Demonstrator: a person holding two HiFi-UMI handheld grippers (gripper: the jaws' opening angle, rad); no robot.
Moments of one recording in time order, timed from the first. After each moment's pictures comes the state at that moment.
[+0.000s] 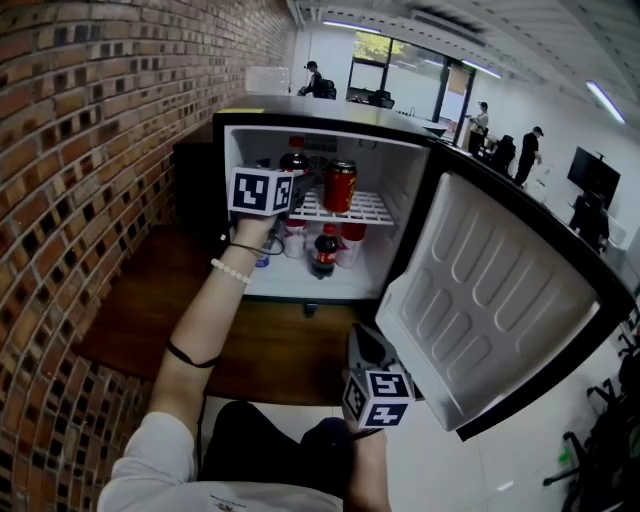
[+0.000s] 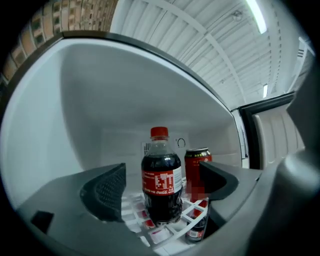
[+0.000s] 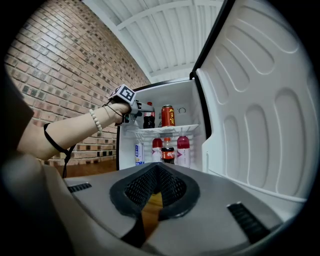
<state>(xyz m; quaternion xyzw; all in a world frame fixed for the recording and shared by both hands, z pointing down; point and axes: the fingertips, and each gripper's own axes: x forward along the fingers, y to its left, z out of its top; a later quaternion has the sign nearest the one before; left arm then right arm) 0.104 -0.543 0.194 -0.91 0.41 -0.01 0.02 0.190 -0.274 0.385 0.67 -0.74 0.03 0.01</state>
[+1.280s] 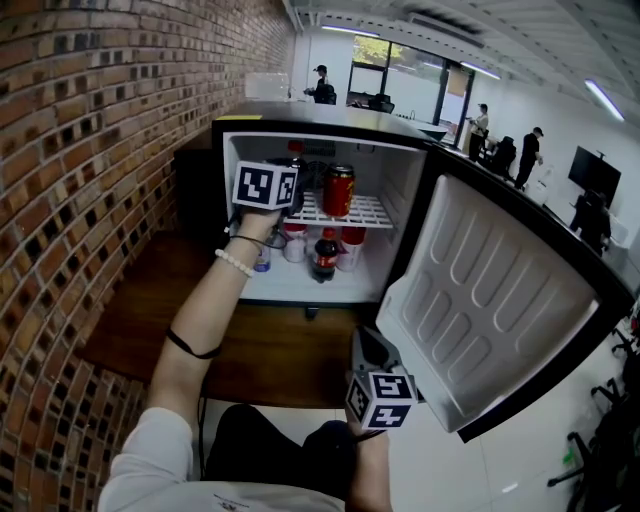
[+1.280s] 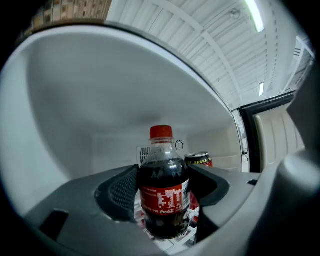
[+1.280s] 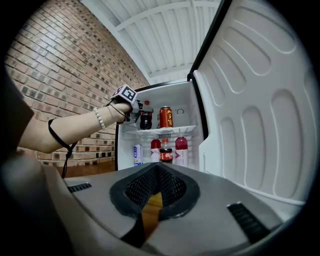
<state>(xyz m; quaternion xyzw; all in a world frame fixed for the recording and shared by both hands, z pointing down) 0.118 -0.548 0.180 -0.92 0.40 -0.02 0.03 0.197 -0.271 0.382 0.68 -0.74 0.03 0.00</state>
